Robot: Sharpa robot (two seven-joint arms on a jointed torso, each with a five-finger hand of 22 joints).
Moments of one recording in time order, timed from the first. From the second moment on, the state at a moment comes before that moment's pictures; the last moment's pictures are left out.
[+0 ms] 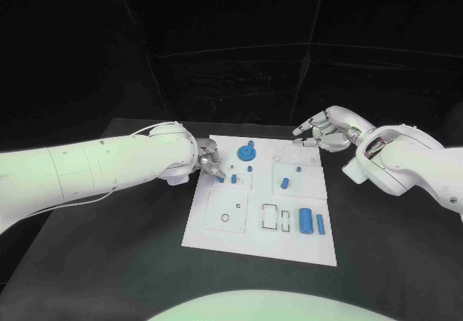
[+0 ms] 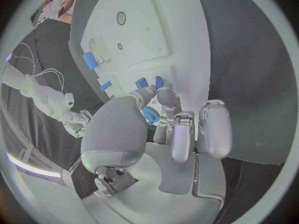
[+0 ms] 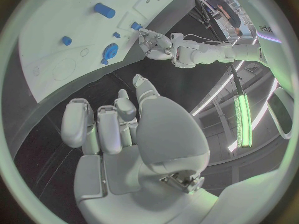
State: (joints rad) left arm 1.32 -0.68 -0.18 1.36 -1.08 0.06 -0.49; left_hand 1.20 -0.11 0.52 0.10 0.16 1.01 0.04 0.53 0.47 1.33 -0.04 0.92 0.72 1.47 -0.09 1.57 1.31 0.06 1.47 0.02 1.36 1.31; right arm 1.30 -0.87 -0.09 1.52 -0.95 -0.33 0.02; right_hand 1.37 -0.01 -0.04 0.07 0.35 0.95 0.15 0.12 0.07 1.27 0.07 1.13 1.16 1.47 -0.01 1.37 1.25 0.06 1.33 0.10 1.39 1.22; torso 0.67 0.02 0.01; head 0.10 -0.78
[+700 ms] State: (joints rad) left arm 1.32 -0.66 -0.18 1.34 -1.08 0.09 -0.49; left_hand 1.14 -0.11 0.54 0.05 0.16 1.04 0.03 0.52 0.46 1.35 -0.04 0.95 0.74 1.47 -0.09 1.57 1.31 0.06 1.47 0.02 1.37 1.31; right arm 1.30 -0.87 -0.09 1.53 -0.95 -0.33 0.02; right_hand 1.37 -0.01 -0.04 0.07 0.35 0.95 0.15 0.12 0.07 1.27 0.07 1.13 1.16 1.47 -0.01 1.37 1.25 0.06 1.33 0.10 1.38 1.22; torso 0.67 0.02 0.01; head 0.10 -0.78
